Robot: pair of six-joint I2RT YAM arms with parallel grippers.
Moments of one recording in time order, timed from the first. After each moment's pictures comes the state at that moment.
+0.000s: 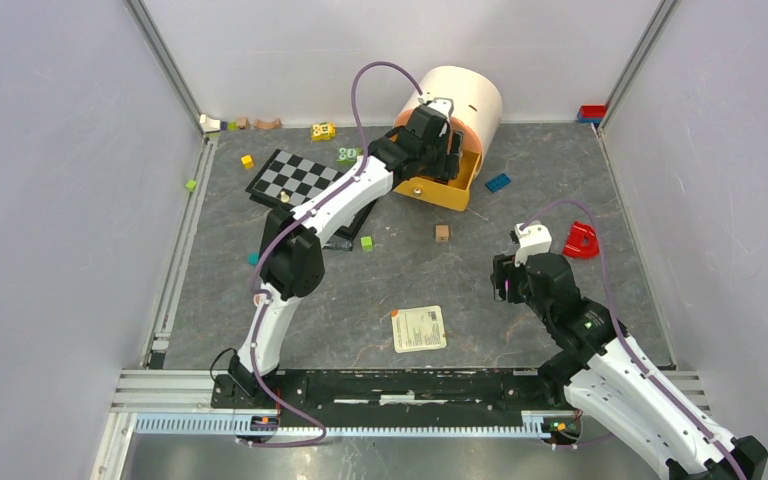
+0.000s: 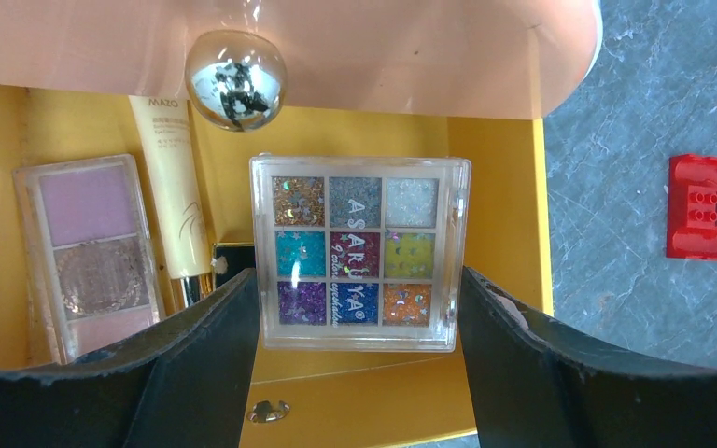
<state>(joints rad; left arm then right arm) -0.72 2.23 2.16 -0.55 -0.11 -0.34 0.57 0.59 0.51 -0.49 0.28 0.19</state>
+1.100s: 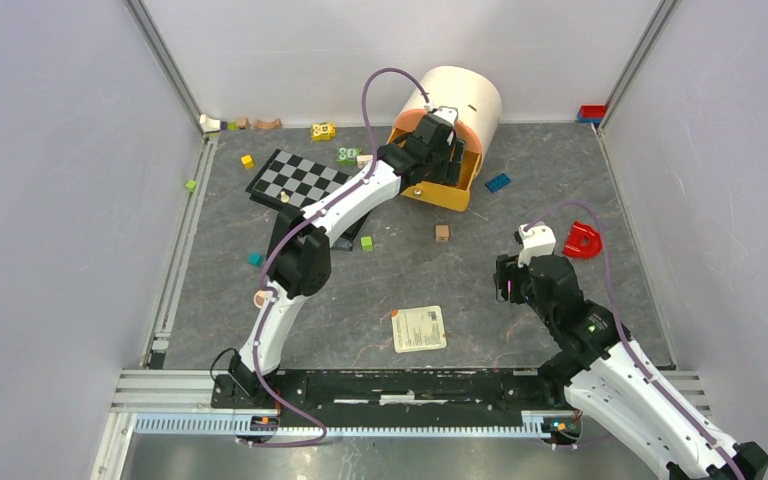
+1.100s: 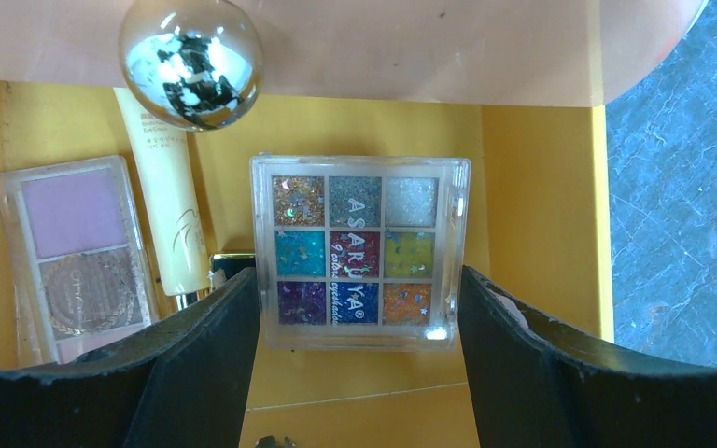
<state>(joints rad) -0.73 2.29 2.17 -0.55 -0.16 -0.31 0.57 0.57 0.51 -0.50 0.29 0.19</state>
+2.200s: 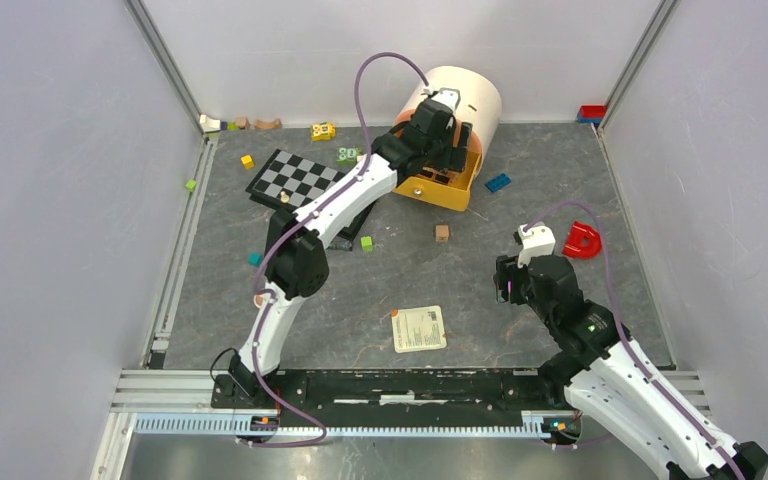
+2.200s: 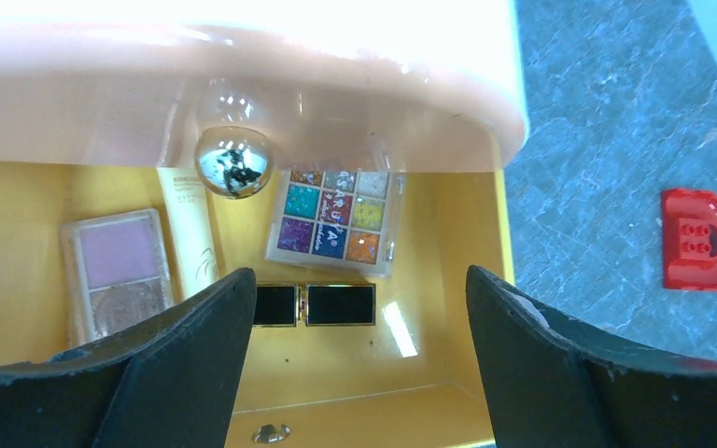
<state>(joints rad) -0.73 2.28 2.26 -0.55 -0.17 -0.30 0.57 0.57 0.51 -0.51 0.29 0.19</state>
